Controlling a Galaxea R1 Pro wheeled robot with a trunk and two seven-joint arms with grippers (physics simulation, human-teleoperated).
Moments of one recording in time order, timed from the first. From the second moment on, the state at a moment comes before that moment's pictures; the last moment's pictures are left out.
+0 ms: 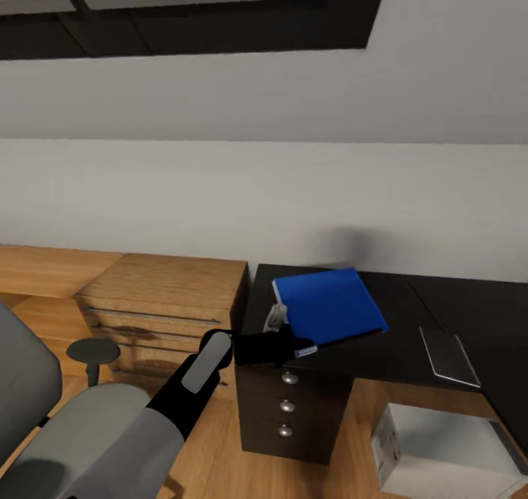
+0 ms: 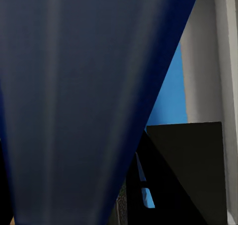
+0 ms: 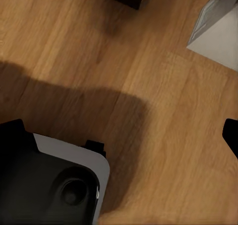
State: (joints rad) left arm -0.69 -0.17 -0.37 -0.93 1.23 0.91 -0.12; right arm 0.19 -0.39 0.67 -0.98 -0.45 -0.01 -0.23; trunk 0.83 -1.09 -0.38
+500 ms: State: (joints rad) left arm -0.69 -0.17 -0.51 -0.88 1.21 0.71 -0.13; right arm 0.19 -0.39 0.66 -0.99 -0.45 -0.01 -0.24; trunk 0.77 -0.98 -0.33
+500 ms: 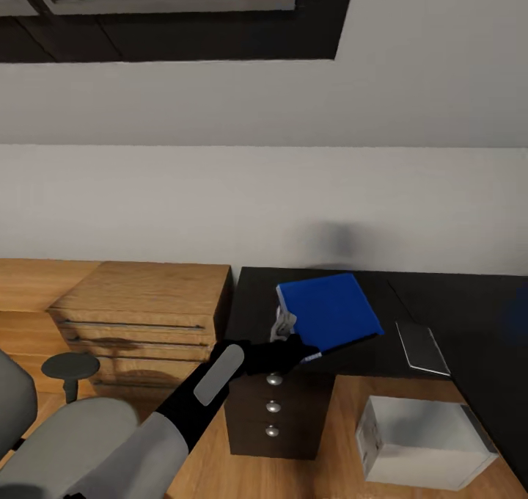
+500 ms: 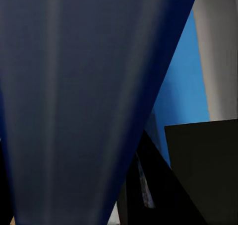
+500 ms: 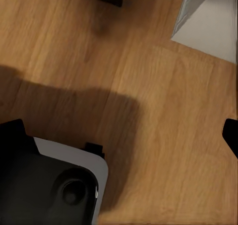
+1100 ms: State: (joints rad) left arm -0.69 -0.17 -0.52 -0.84 1.22 0.71 -0.18; right arm 0.19 -0.39 0.66 -0.99 -0.45 -0.01 -0.24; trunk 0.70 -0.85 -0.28
